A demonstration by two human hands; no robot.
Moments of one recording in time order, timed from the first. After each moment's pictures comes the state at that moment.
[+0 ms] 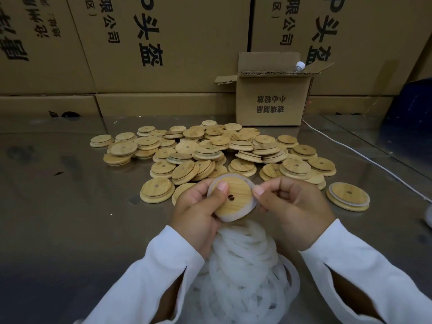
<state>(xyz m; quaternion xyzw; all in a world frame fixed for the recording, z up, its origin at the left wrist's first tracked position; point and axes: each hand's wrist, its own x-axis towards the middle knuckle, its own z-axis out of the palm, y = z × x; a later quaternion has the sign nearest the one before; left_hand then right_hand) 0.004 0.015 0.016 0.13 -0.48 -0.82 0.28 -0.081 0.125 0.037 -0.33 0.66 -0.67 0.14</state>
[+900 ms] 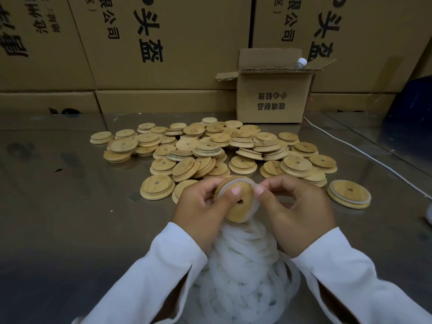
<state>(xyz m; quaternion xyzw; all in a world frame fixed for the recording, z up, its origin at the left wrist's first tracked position) 0.008 0.014 0.017 0.12 -0.68 -0.65 0.32 -0.076 0.127 0.025 -0.34 0.74 -0.58 -0.03</state>
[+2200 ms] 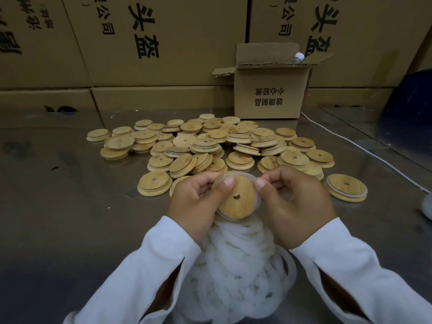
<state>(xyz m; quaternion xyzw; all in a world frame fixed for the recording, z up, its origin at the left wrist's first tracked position) 0.008 0.013 0.020 0.16 -0.66 -0.66 0.31 -0.080 0.132 0.028 -0.38 0.76 -0.52 -0.07</state>
